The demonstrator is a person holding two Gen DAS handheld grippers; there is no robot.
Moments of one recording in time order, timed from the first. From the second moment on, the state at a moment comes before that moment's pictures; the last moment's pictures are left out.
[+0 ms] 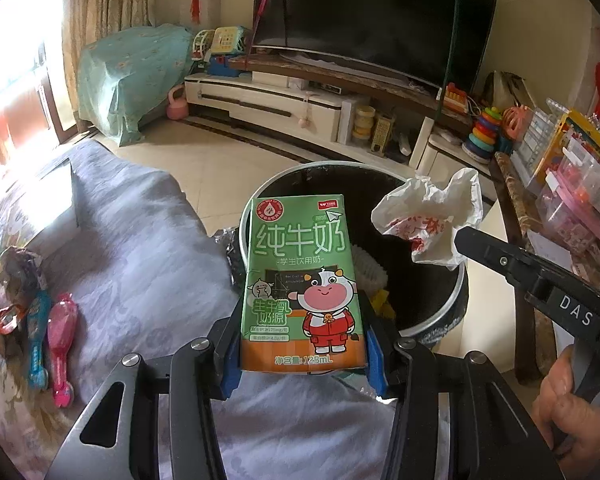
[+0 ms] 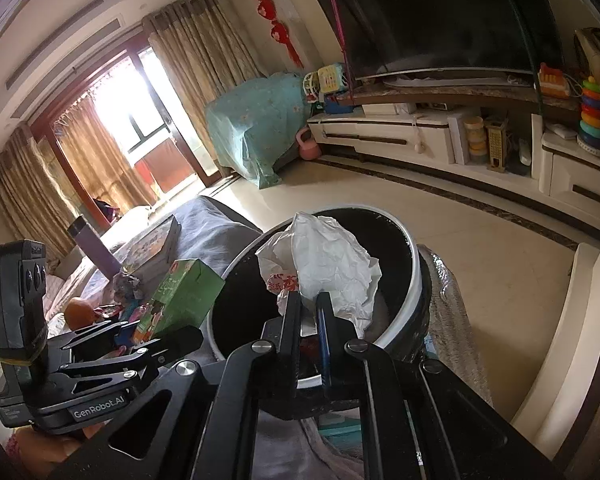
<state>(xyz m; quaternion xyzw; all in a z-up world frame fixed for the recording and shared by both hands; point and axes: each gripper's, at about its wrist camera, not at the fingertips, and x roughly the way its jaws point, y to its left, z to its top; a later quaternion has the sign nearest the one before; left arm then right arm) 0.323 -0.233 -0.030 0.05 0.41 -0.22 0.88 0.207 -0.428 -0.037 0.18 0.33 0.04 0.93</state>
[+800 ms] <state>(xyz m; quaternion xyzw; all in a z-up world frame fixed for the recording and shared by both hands) 0.354 -0.258 -0.038 0.07 0.42 -0.23 0.87 0.229 -0.439 -0.041 0.18 0.35 0.03 0.92</state>
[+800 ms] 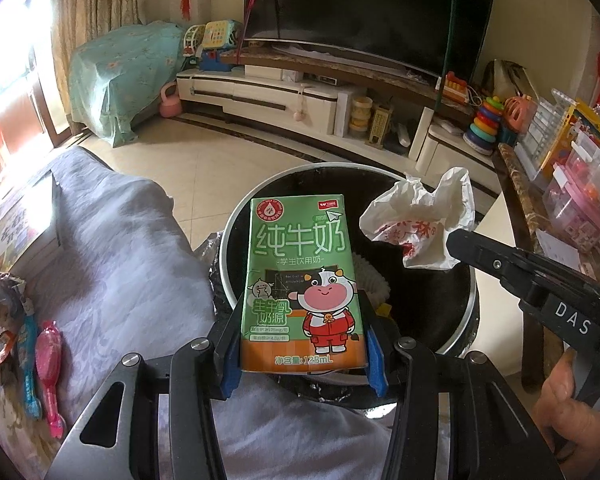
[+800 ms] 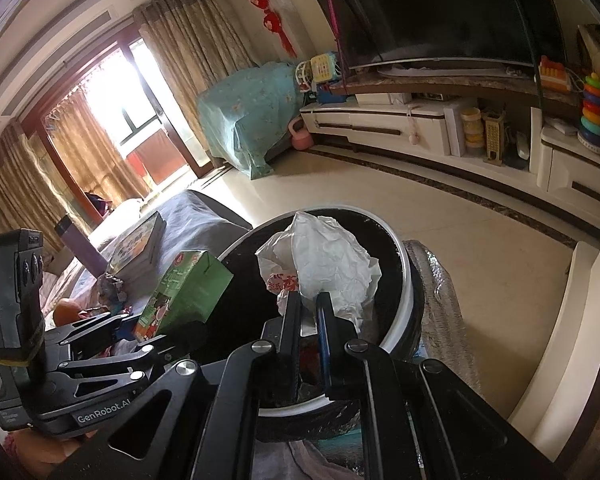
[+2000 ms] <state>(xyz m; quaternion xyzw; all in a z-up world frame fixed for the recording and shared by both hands) 0.270 -0.117 -0.043 -0.04 0.43 -0.13 0.89 0.206 -0.356 -0.031 0.18 0.34 0.11 0.92</state>
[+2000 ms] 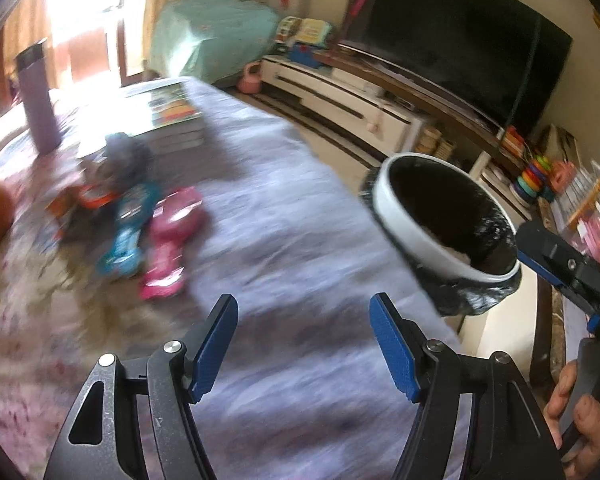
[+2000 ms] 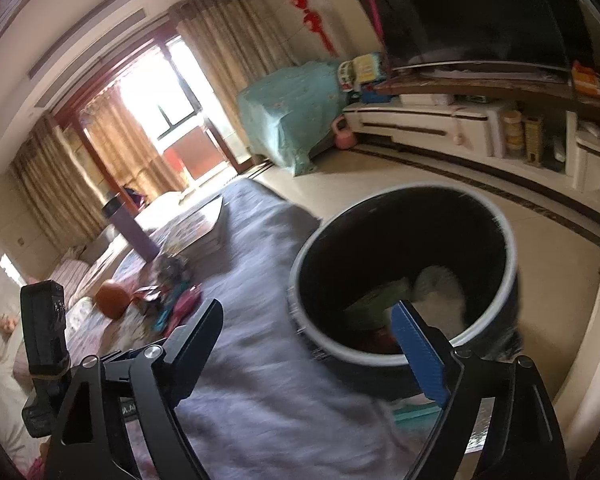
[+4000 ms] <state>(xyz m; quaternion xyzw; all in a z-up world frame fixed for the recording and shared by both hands) 0.235 0.051 -0.071 -0.12 0.44 -0.04 0.89 0.283 -0.155 -0.092 0.09 0.44 0.20 0.87</state>
